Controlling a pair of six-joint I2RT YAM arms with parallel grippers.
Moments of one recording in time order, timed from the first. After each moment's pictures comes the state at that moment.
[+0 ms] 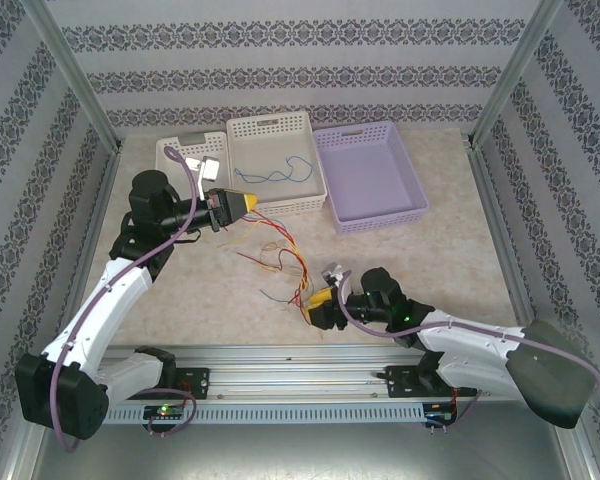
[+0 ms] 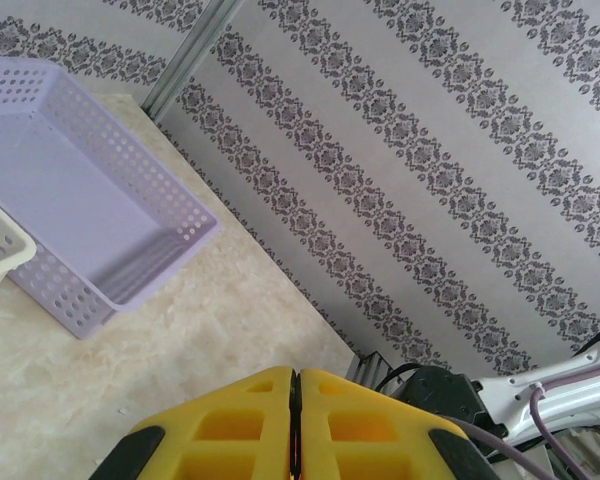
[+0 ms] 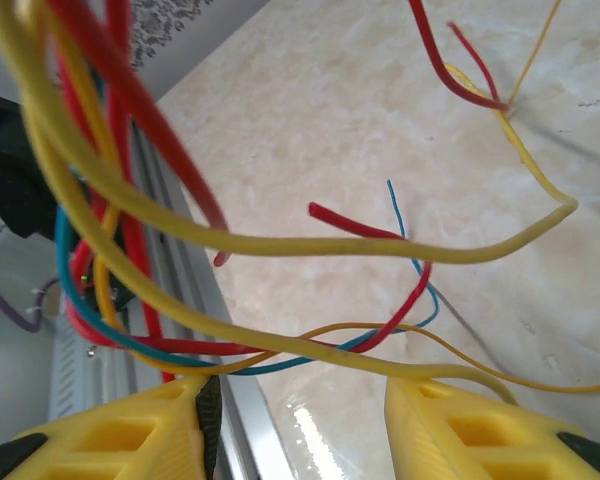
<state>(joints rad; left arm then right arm) -0.21 1.09 0.94 0.03 0.92 -0.60 0.82 1.07 0.25 0.38 -0.48 0.37</state>
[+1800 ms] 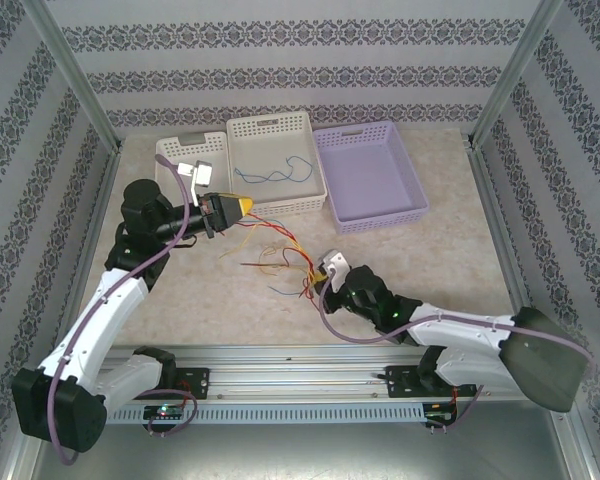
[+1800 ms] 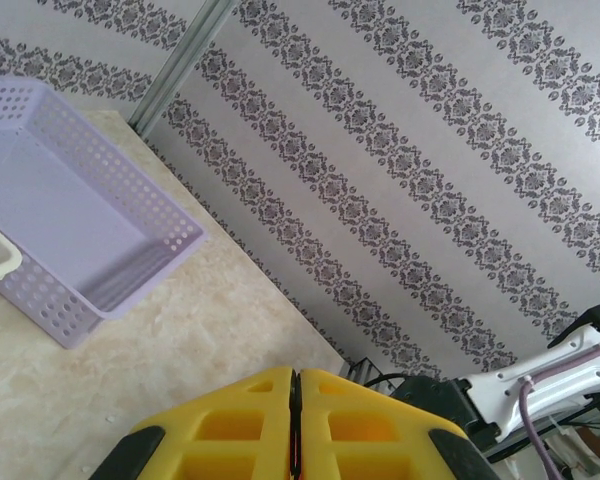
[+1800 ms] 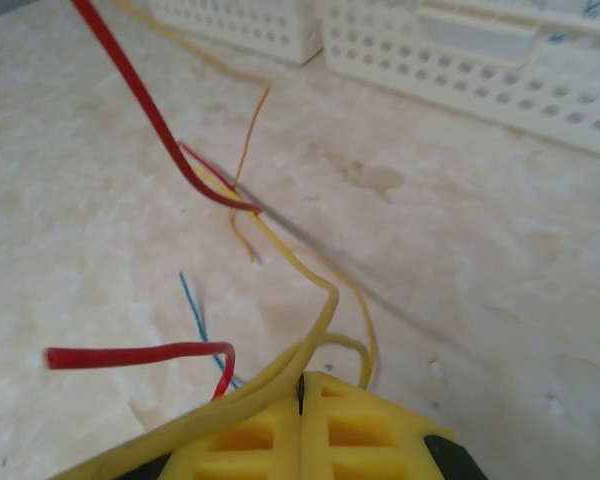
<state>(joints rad) -0.19 1.02 0.88 0.08 0.93 -0.63 0.91 1.12 0.34 0.33 0.11 0.16</state>
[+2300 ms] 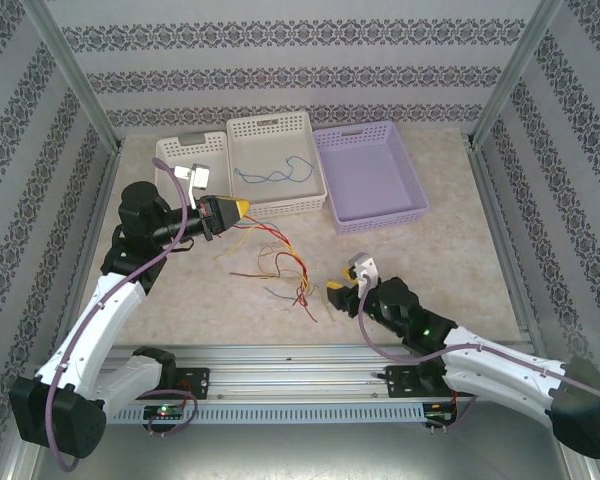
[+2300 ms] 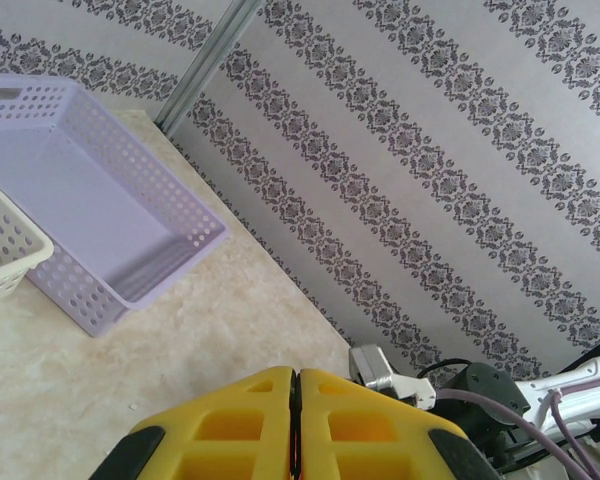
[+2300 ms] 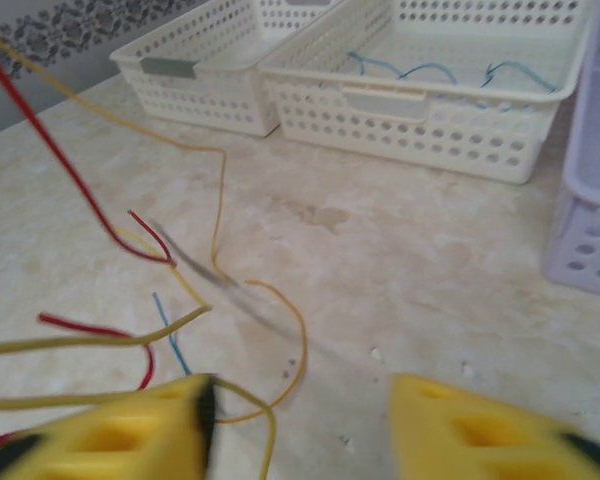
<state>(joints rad) -0.19 0.99 0.88 0.00 0.89 -0.59 0.87 0.75 0.19 0.22 0.10 0.22</state>
